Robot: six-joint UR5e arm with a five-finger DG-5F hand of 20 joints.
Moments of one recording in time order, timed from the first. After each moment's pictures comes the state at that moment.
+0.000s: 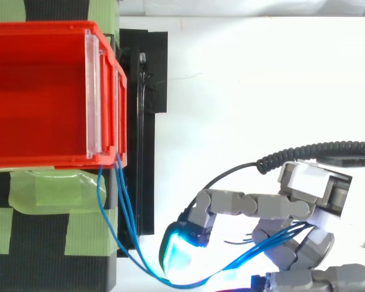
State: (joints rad) arm 0.45 -1.89 -1.66 -2.76 -0.88 -0.09
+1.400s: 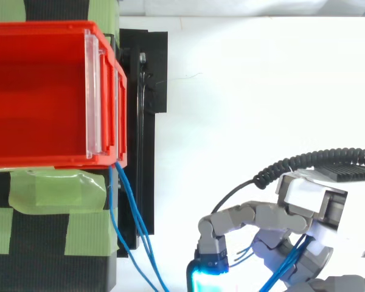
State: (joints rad) arm 0.45 -1.89 -1.66 -2.77 -0.91 -0.14
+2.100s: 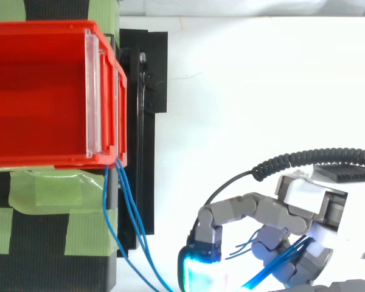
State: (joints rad) arm 0.45 -1.89 -1.66 -2.76 -0.92 -0.14
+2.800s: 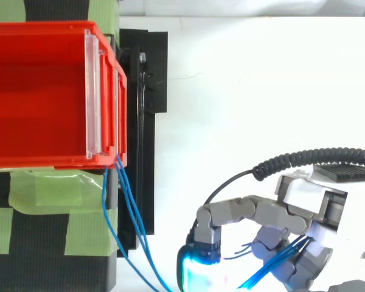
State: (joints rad) arm 0.45 -1.89 -1.66 -2.76 -0.92 -0.14
